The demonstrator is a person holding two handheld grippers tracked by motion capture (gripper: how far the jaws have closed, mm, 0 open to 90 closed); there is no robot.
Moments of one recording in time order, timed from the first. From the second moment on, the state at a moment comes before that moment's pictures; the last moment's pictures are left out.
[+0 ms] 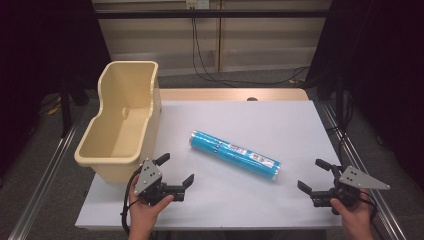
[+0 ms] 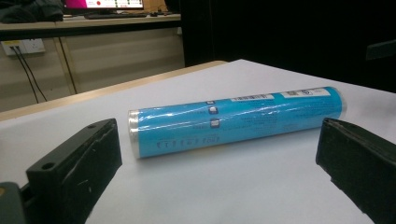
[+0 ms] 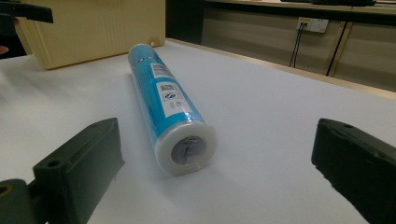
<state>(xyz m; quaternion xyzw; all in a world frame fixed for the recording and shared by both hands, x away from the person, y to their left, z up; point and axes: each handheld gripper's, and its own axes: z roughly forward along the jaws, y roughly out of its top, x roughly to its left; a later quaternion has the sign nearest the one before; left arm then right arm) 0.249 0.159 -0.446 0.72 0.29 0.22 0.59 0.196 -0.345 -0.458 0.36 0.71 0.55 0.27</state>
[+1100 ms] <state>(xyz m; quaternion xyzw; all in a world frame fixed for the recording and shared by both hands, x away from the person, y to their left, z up) 0.282 0.114 -0.447 0.74 0.26 0.17 0.59 0.194 -0.345 -0.459 0.36 0.71 0.55 0.26</state>
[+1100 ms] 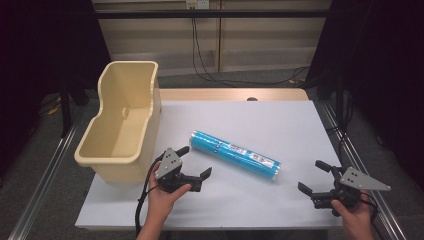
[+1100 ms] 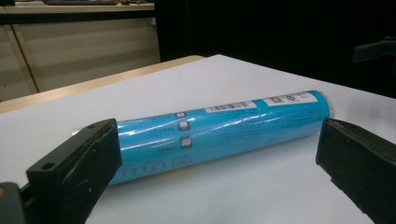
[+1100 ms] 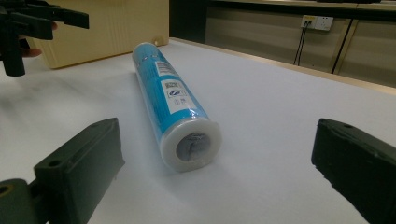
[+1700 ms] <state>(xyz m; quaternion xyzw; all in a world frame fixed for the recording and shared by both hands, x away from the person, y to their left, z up) 0.308 0.066 -0.436 0.78 0.22 0.13 0.57 0.194 -0.344 -0.460 0.35 0.71 0.56 0.25</state>
